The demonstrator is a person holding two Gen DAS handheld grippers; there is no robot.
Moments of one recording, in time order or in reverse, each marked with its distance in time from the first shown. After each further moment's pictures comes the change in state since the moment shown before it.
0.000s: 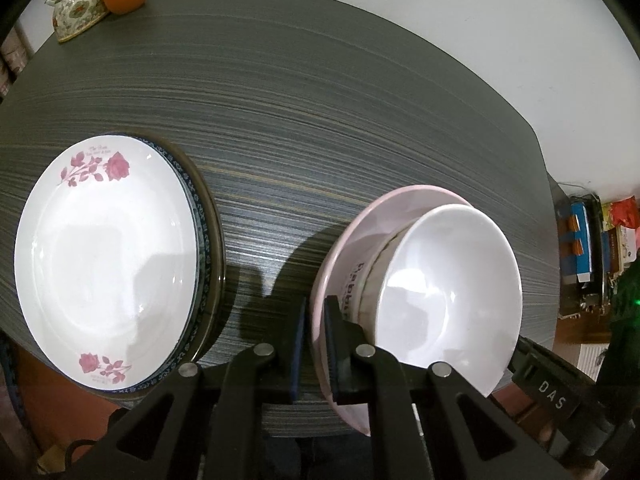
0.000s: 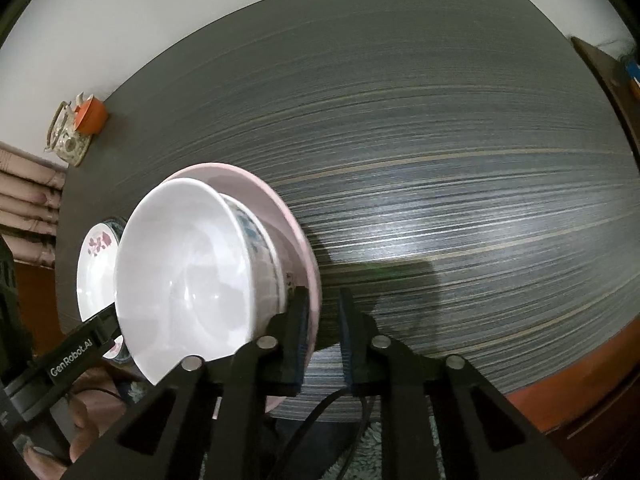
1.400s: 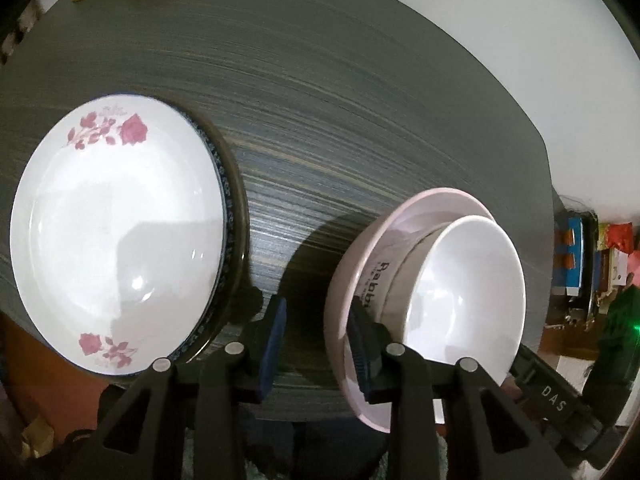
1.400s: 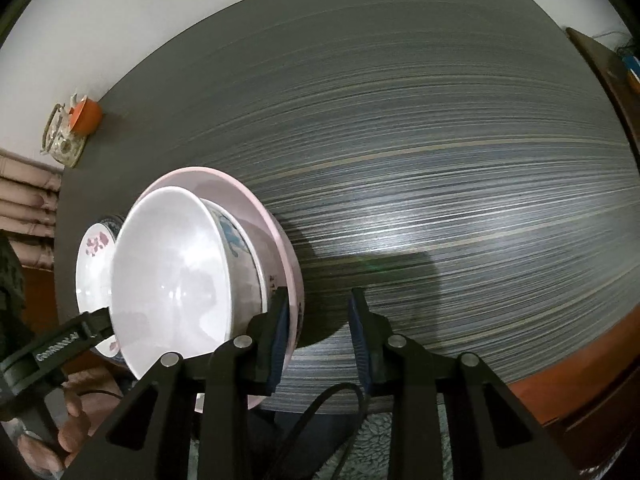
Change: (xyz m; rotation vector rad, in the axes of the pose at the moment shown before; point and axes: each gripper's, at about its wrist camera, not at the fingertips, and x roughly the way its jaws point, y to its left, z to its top) left arm 0.000 0.023 0.006 -0.089 0.086 -0.031; right arm -0.002 -0.008 0.006 0.024 0.035 -0.004
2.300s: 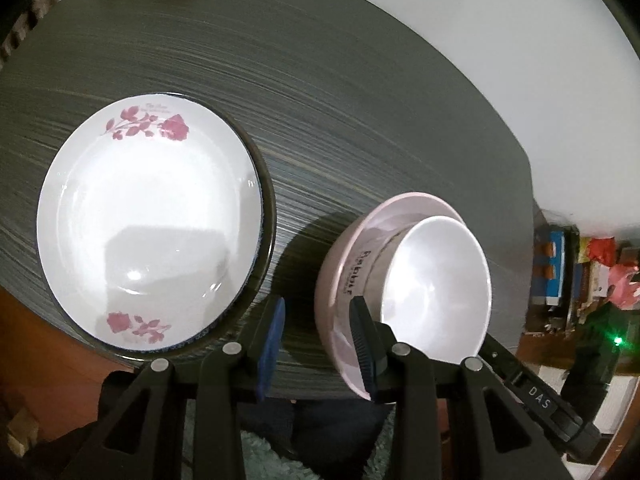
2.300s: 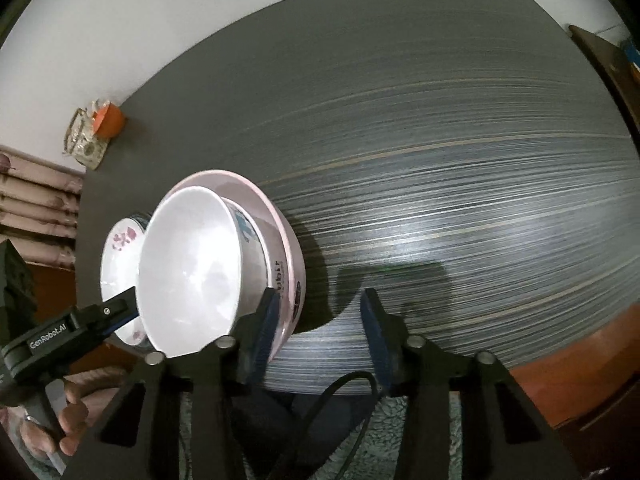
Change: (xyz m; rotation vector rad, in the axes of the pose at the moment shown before) left arm -0.043 0.038 -0.006 -0.048 -0.016 -0.062; right arm -0.026 -0.003 -0.018 0.000 -0.022 0.056
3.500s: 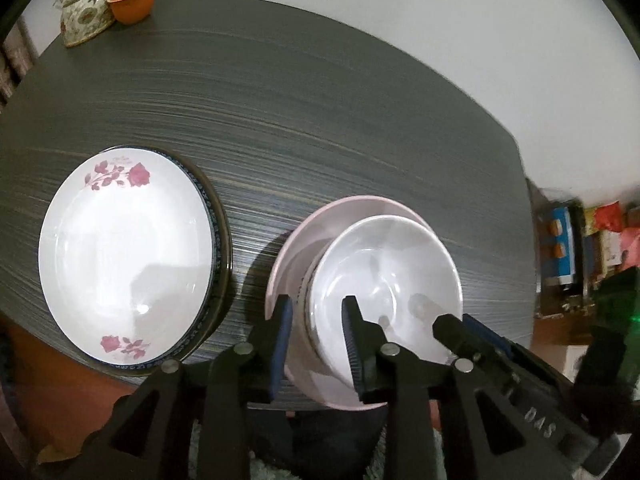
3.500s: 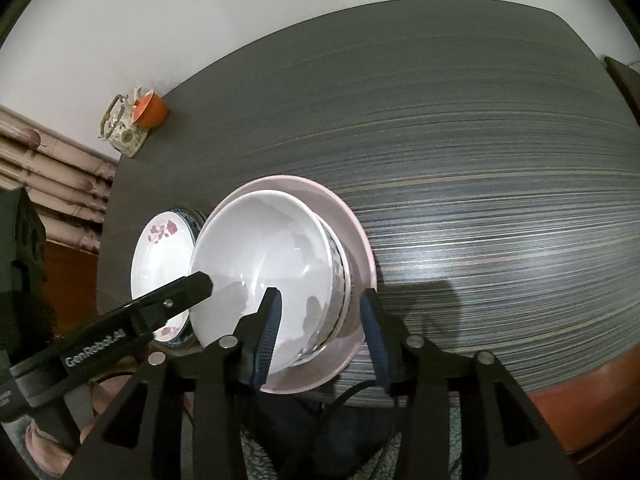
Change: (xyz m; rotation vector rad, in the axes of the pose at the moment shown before) left arm -0.019 -0.037 -0.011 0.123 -0.074 0.020; right arm -0.011 0.030 0.006 -0.093 -0.052 0.102
